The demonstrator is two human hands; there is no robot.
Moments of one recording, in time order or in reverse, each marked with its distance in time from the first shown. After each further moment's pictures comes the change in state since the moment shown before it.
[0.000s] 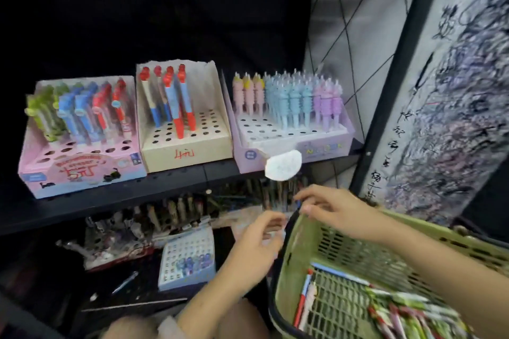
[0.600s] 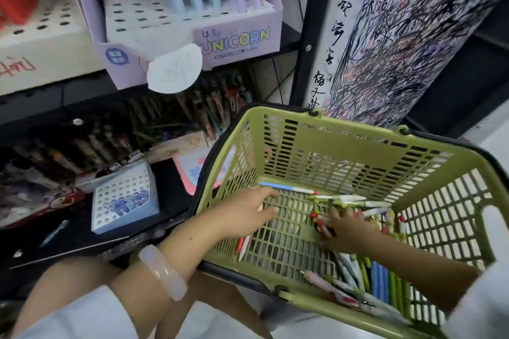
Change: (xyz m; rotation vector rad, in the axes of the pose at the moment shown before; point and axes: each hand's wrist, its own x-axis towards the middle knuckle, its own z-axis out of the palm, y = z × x) left_hand 0.029 -0.033 0.105 0.484 -0.710 -0.260; right_hand -0.122 0.213 0.102 -0.608 -0.491 0.824
